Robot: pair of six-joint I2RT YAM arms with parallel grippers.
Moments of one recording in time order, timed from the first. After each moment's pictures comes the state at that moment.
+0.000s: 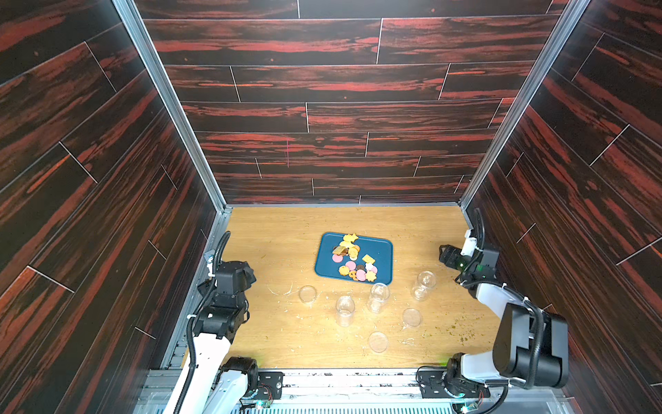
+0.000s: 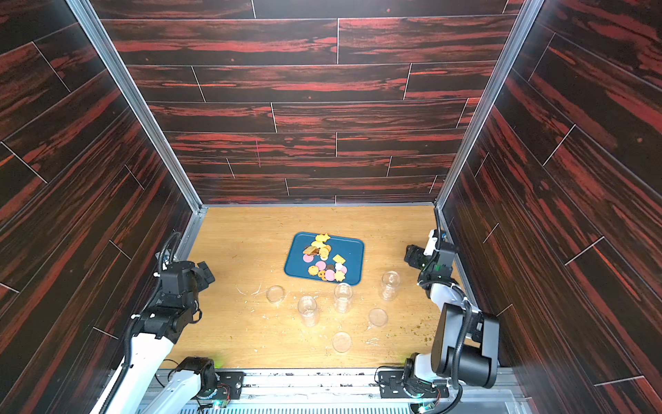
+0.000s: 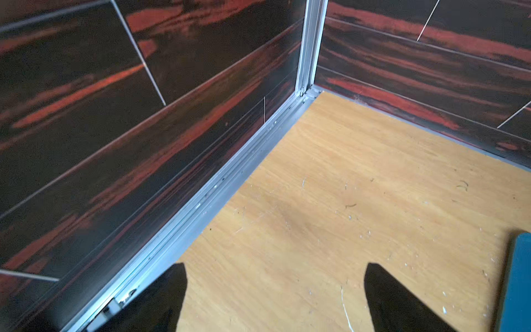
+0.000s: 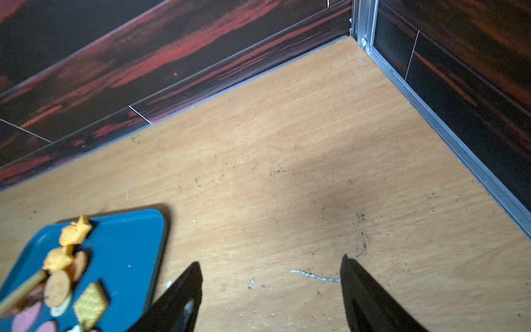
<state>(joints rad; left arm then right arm) -0.08 0.76 0.68 -0.48 -0.57 -0.37 -0.22 1.43 0.63 0.30 -0.25 0.20</state>
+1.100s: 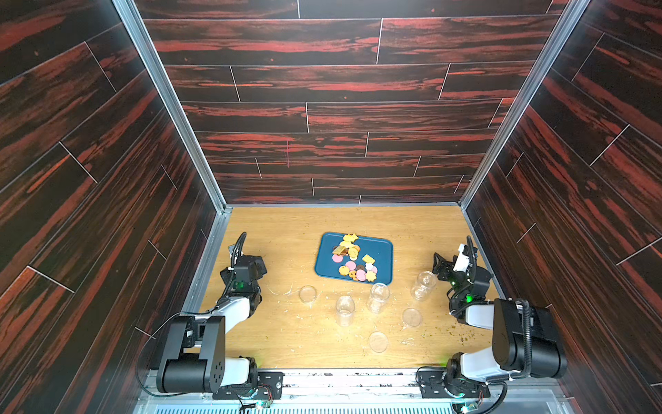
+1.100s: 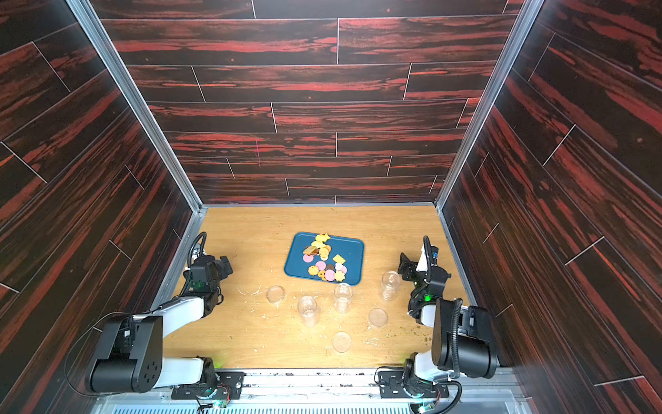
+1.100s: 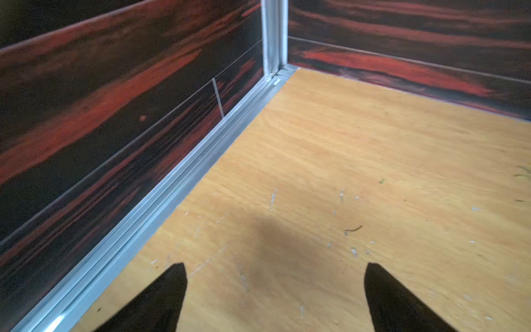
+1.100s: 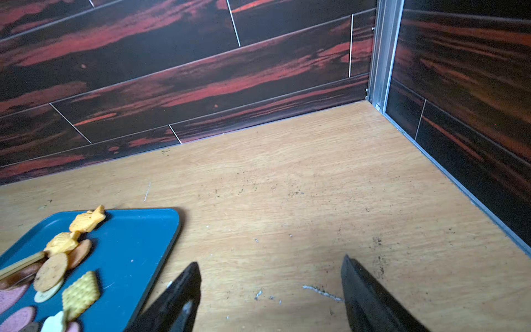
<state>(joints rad) 0.02 1.37 0.45 0.46 -0.41 -0.20 -0.19 1.47 0.32 0.95 -0.26 0.15</state>
